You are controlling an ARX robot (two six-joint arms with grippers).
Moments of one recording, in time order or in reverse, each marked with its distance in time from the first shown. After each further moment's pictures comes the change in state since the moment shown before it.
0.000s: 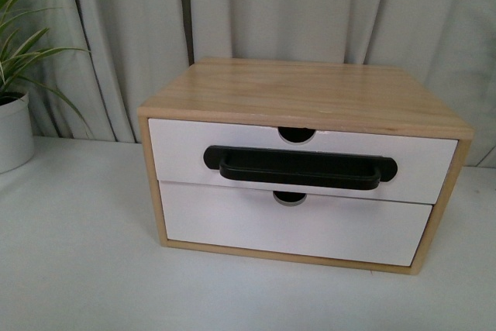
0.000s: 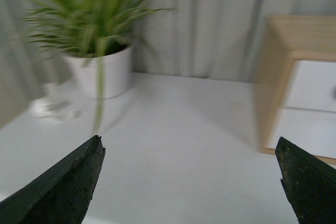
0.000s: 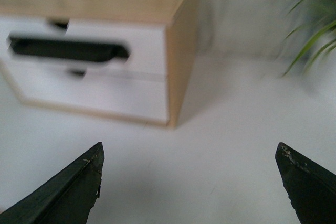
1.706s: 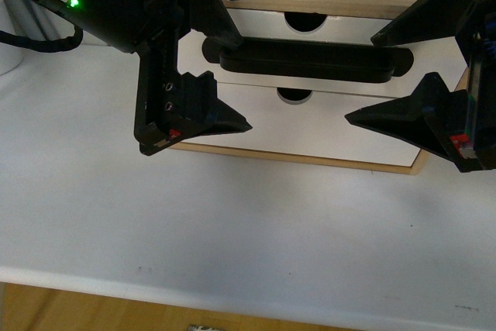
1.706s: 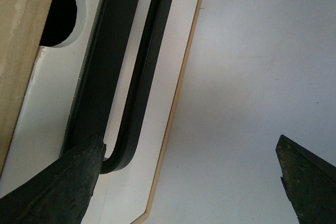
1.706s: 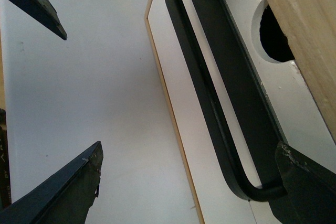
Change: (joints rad) left arm -0.277 1.697 1.142 -0.261 0.683 1.041; right arm 0.268 1.500 0.842 0.128 -0.377 -0.882
